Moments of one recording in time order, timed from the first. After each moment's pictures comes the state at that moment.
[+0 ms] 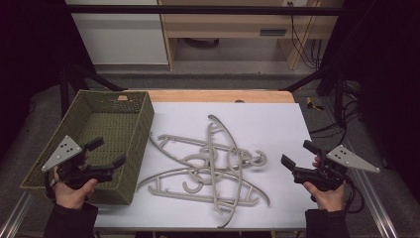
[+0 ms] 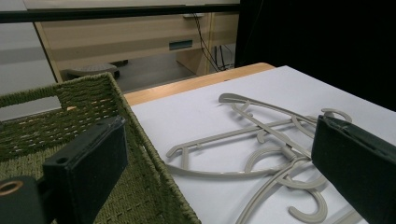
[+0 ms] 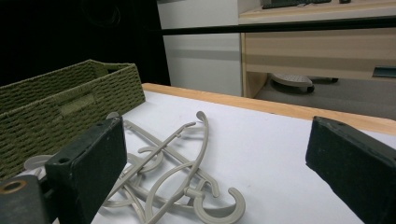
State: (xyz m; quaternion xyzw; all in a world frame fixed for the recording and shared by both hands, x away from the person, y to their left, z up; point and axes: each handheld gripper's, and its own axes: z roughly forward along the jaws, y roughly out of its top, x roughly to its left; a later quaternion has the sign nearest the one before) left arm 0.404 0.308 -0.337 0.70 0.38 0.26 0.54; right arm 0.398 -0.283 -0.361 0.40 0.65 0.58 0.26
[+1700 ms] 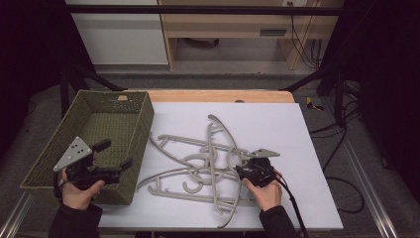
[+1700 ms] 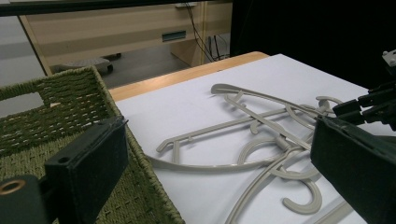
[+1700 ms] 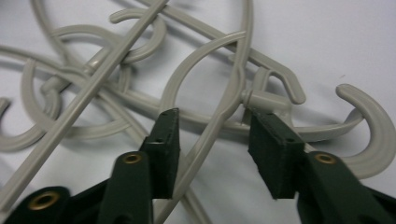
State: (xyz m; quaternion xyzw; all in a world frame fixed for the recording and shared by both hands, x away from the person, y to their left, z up) left arm 0.406 0.295 -0.343 0.72 0.37 0.26 0.53; right arm 0.454 -0.155 -0.448 0.51 0.77 0.35 0.18
